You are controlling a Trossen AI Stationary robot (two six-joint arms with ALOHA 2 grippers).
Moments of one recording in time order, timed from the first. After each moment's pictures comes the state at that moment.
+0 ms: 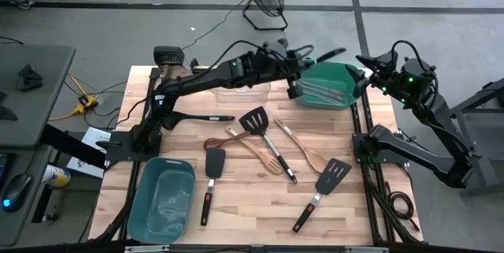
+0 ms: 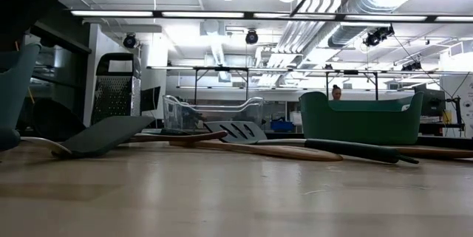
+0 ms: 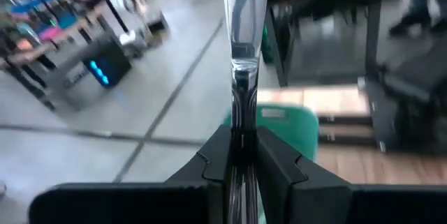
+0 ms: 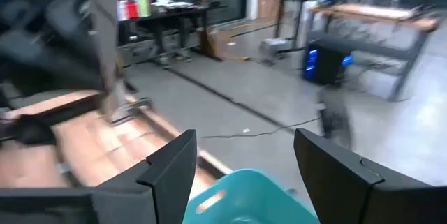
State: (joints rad) left arm 0.22 2.12 2.34 -0.42 -0.22 0.28; right arm -0.83 0.56 0.94 -0.54 -0.05 0.01
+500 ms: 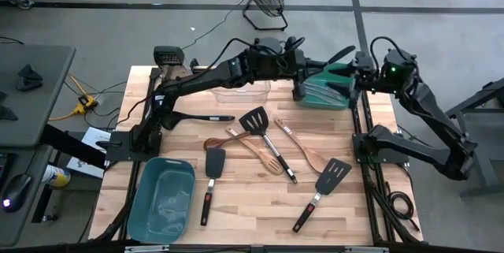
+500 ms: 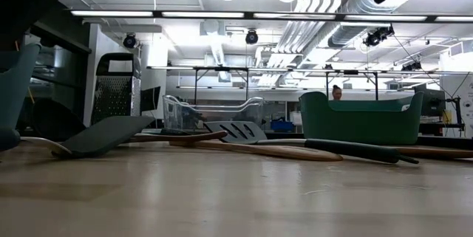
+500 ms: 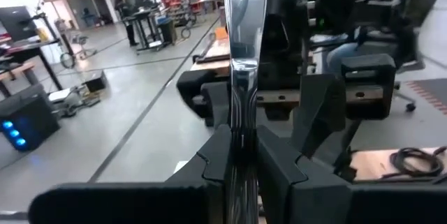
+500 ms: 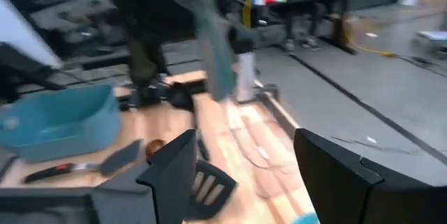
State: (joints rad) left arm 0.22 2.12 2.36 -0.24 0.06 0.19; right arm -0.83 0.70 0.94 -0.45 -0.57 -0.03
